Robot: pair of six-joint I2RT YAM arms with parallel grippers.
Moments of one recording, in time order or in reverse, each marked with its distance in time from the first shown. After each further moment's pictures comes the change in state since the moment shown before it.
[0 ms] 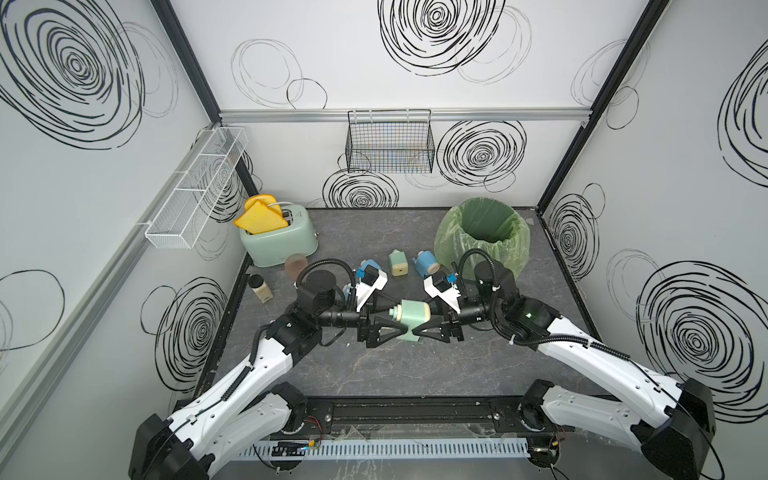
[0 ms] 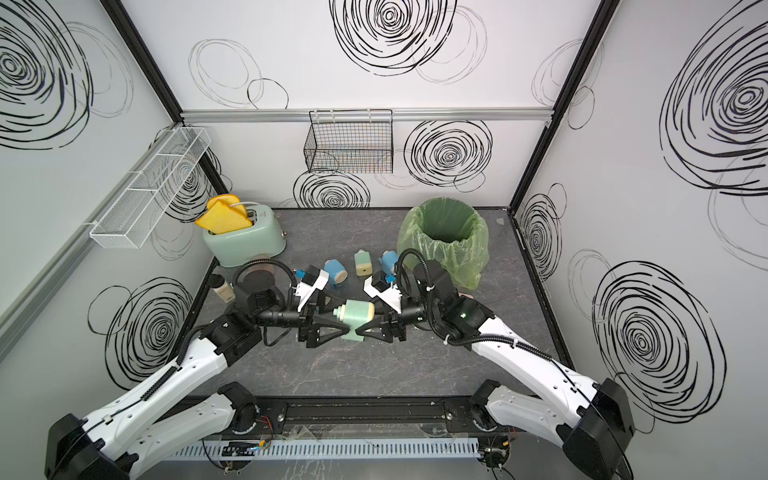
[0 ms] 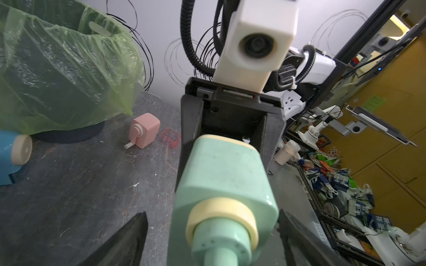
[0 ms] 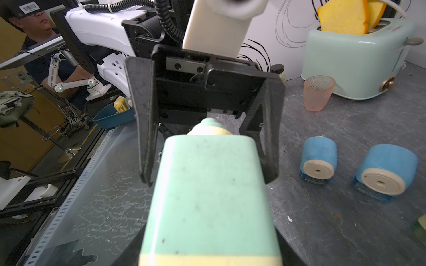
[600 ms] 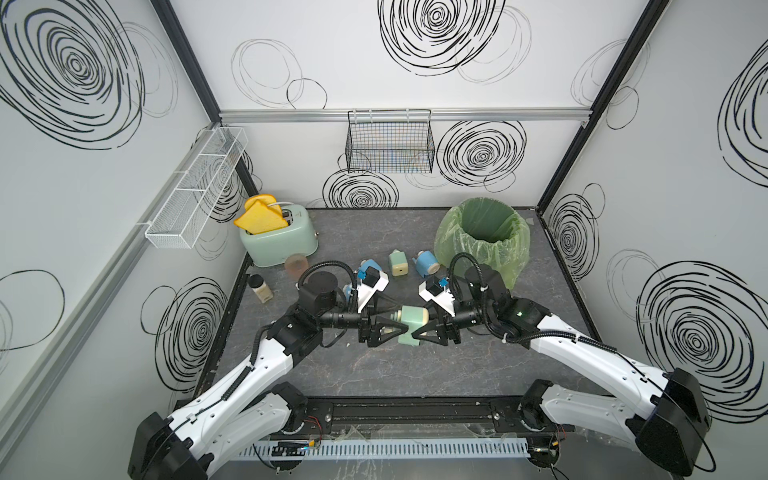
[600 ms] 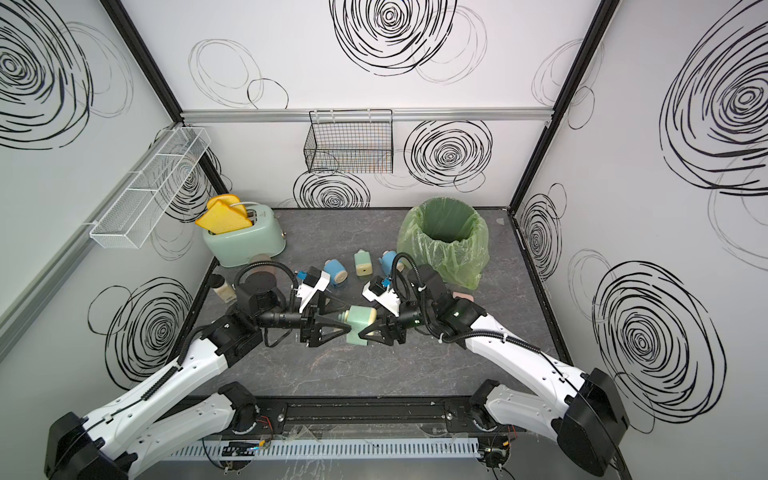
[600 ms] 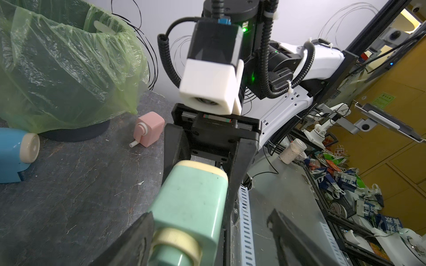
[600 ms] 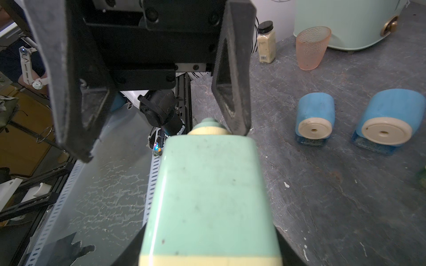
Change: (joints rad) left arm -0.018 0.002 -0.008 -0.008 -0.051 0.024; right arm -0.002 0.045 -0.038 -0.068 0.058 -0.007
